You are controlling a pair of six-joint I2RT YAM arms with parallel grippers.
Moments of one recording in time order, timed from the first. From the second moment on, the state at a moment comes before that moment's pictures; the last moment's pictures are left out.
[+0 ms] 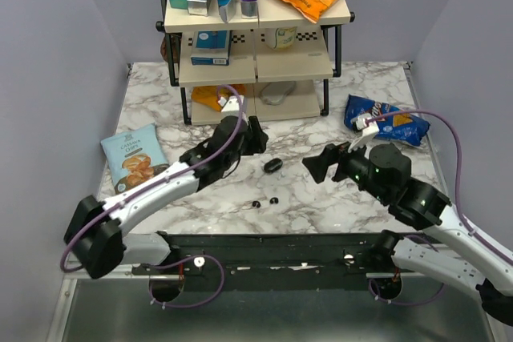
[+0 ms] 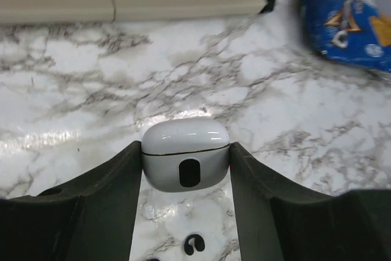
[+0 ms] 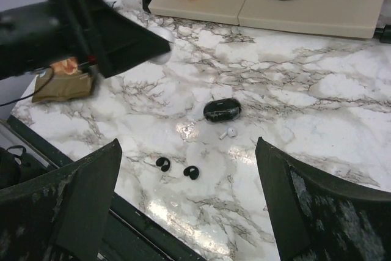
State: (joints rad) left arm -0.77 1.34 0.95 -0.13 -0.30 -0.66; right arm 0.85 0.70 0.83 -0.41 0.22 0.40
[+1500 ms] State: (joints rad) left arm -1.21 0.97 0.18 0.97 -0.24 0.36; right arm 0.86 1.14 1.02 -0.48 -0.20 0.29
